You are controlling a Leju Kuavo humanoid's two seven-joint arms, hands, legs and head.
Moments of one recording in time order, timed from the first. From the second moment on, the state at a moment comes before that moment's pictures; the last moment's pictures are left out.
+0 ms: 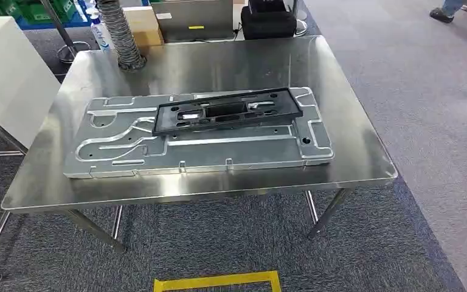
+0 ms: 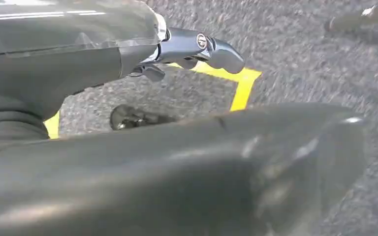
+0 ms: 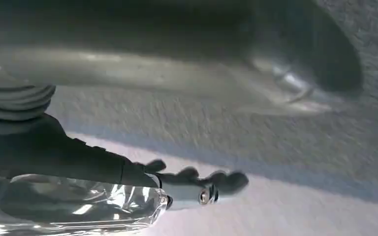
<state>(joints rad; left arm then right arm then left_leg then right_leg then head) -0.07 -0.10 1.31 -0.22 -0.95 -0.15 -0.52 -0.03 -0.09 -1.25 -0.34 1.45 -0.38 -0.30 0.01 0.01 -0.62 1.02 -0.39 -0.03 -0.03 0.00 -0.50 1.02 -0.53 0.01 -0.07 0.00</state>
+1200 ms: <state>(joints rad) -0.08 -0.04 1.19 -0.22 -1.08 -0.20 -0.51 -0.08 0.13 -1.29 -0.20 1.41 0.03 0.05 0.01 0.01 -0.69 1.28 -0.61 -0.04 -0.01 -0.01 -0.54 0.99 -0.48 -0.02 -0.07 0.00</state>
